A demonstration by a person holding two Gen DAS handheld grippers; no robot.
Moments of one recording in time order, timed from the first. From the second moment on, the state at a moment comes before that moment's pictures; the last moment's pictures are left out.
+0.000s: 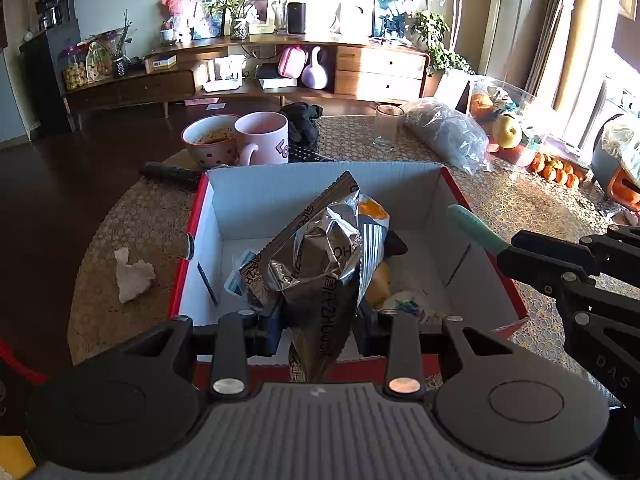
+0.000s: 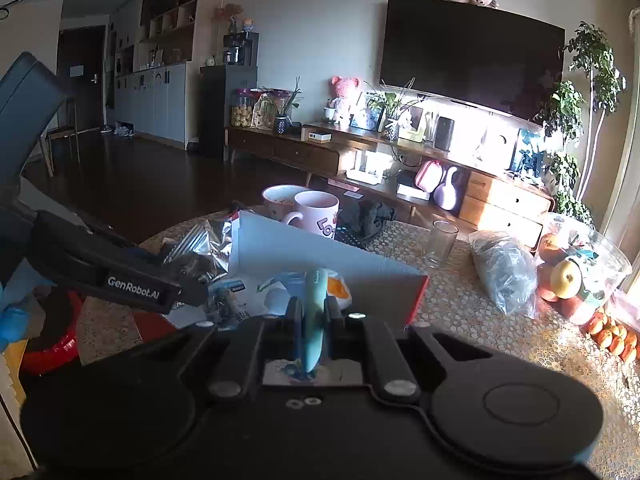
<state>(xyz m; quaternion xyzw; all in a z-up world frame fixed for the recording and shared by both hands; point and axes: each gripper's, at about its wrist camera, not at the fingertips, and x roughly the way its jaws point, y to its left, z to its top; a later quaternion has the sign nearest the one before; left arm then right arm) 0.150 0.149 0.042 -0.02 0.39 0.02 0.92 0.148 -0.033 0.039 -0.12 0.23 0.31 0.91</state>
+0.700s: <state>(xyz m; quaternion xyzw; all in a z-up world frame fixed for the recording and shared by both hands) 0.230 0.173 0.005 0.01 0.46 0.04 0.89 0.208 -0.008 0.005 -0.13 0.31 0.29 0.90</state>
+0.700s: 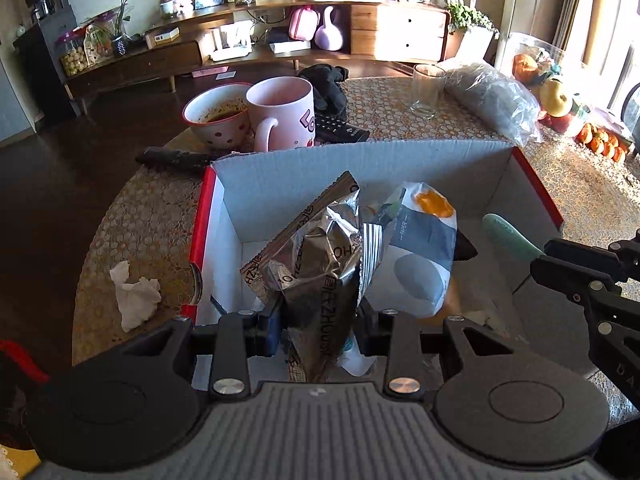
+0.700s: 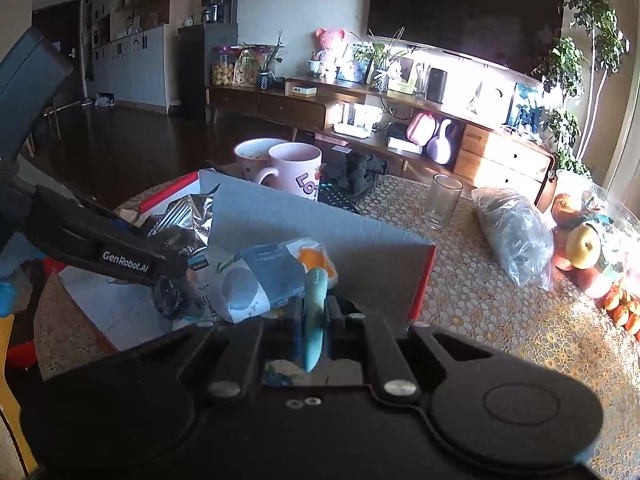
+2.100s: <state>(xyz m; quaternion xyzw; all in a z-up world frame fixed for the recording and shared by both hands) 0.287 0.172 -0.046 0.08 0.53 0.04 0.84 0.227 0.009 -0.032 -0.15 0.38 0.30 0.86</state>
